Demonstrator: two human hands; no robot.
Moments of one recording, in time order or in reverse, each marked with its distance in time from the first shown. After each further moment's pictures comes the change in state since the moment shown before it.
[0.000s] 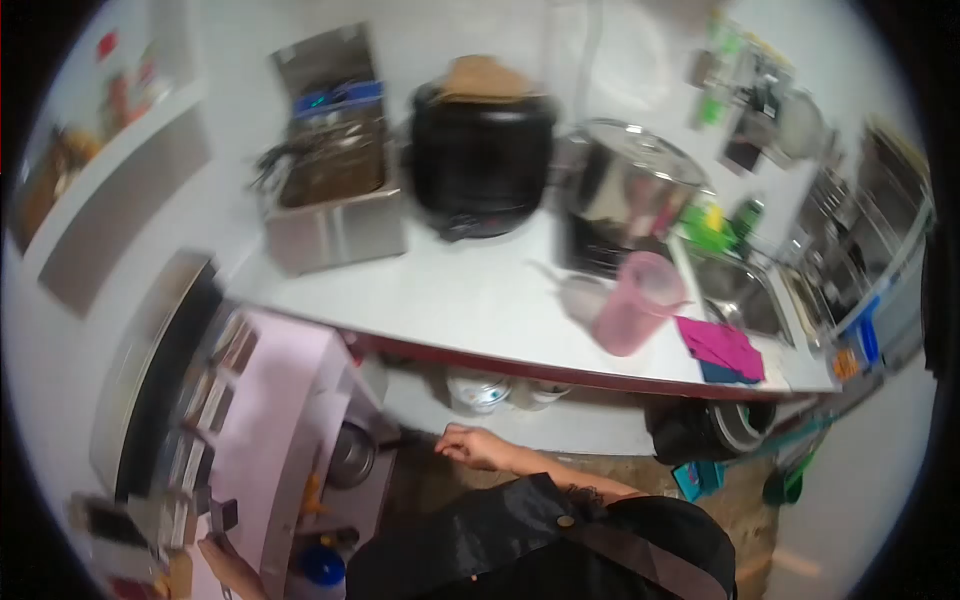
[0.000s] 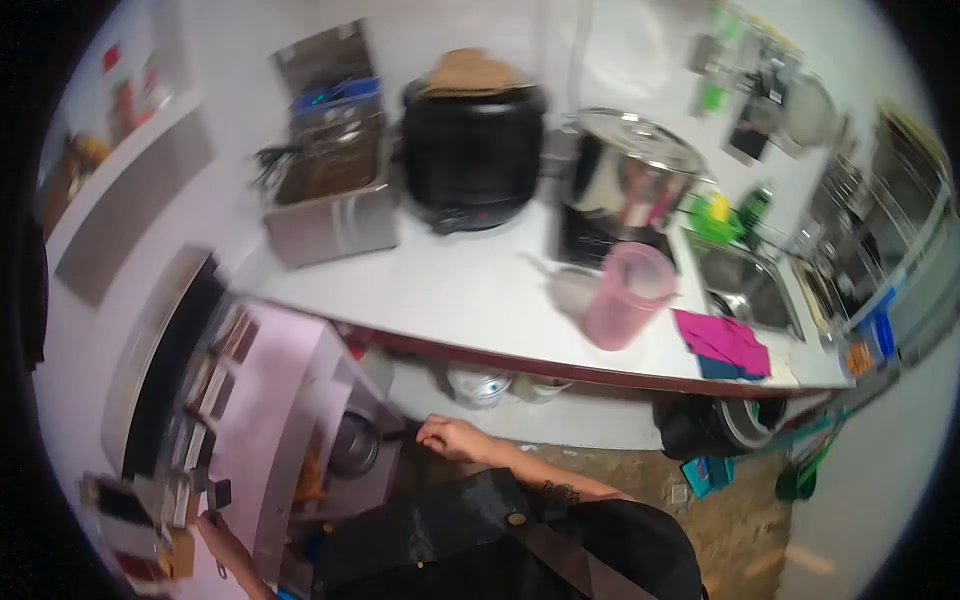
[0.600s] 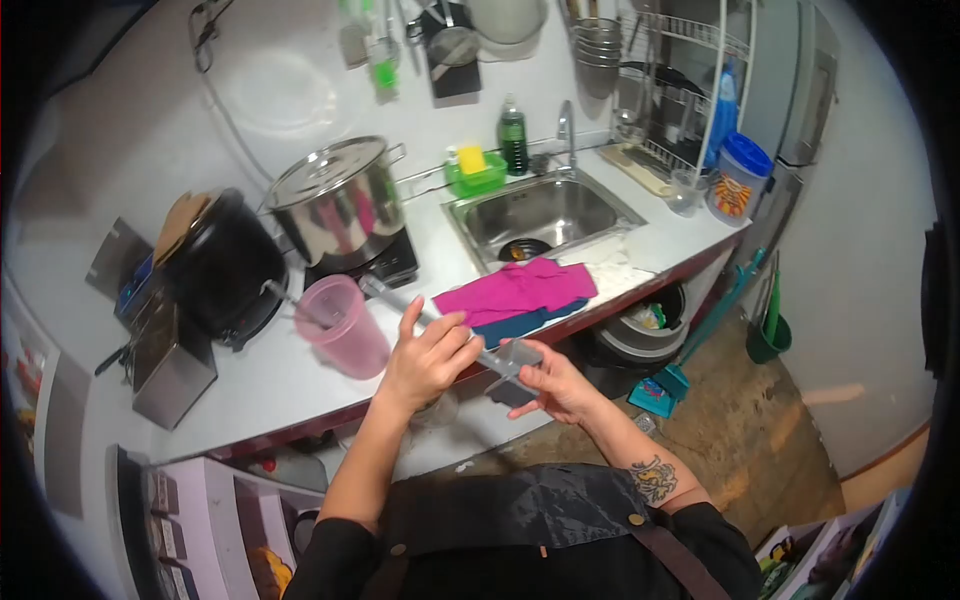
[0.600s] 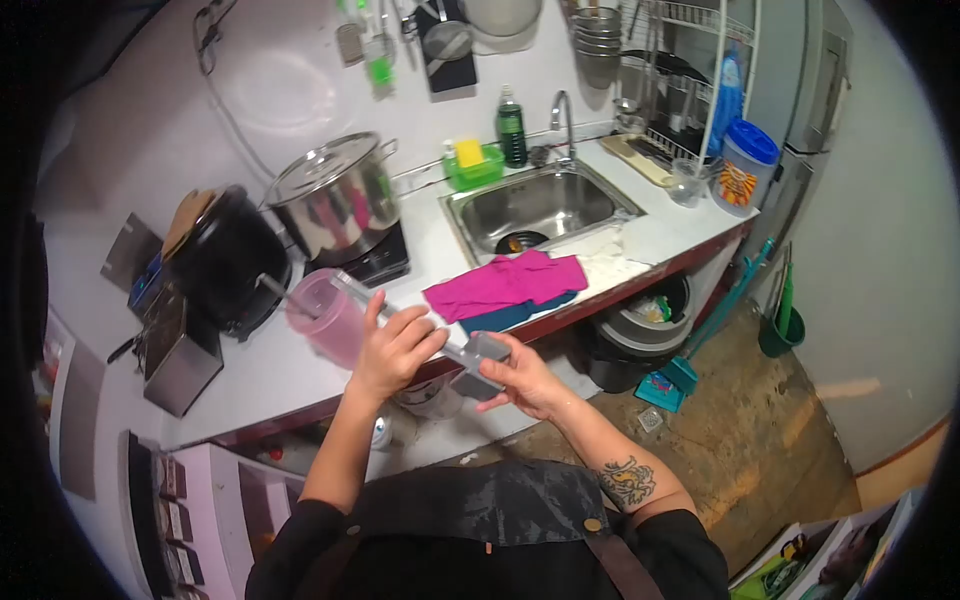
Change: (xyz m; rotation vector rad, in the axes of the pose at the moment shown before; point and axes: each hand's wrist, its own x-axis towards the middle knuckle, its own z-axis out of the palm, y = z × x) left_hand -0.251 0.712 -0.080 -0.955 0.287 1.884; right_hand -0.407 -0.058 -0.274 1.128 0.842 0.131
